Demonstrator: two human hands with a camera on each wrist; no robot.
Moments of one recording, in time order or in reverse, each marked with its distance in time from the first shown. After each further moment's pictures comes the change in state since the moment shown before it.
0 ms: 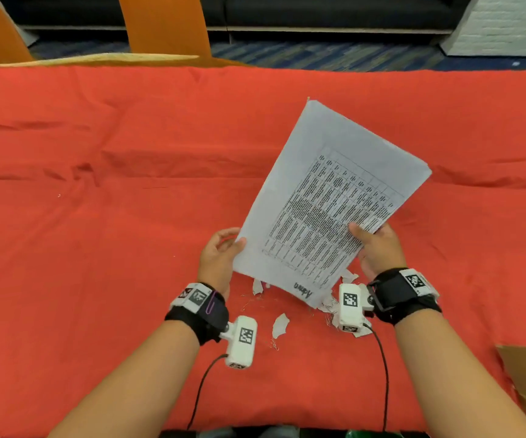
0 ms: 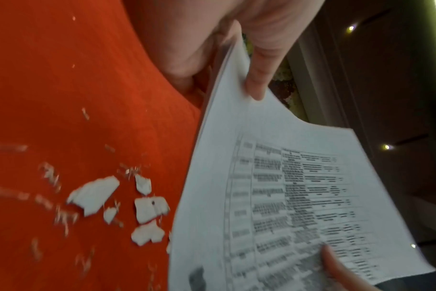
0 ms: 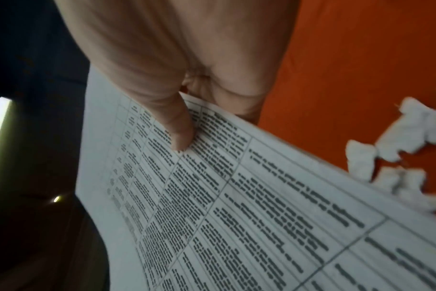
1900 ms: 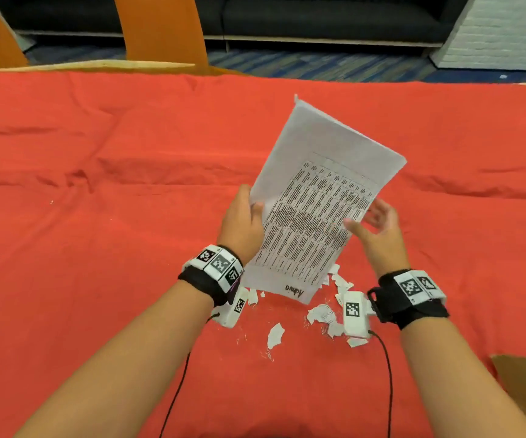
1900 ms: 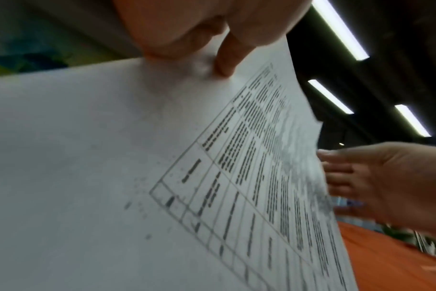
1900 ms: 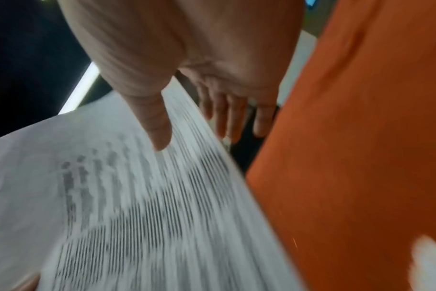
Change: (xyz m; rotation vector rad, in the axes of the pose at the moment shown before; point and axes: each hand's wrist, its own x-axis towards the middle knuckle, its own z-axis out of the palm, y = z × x) left_hand 0.015 0.066 0.056 0.784 -0.095 0.574; right_hand 0.002 -0.027 0.003 -0.459 0.066 -0.294
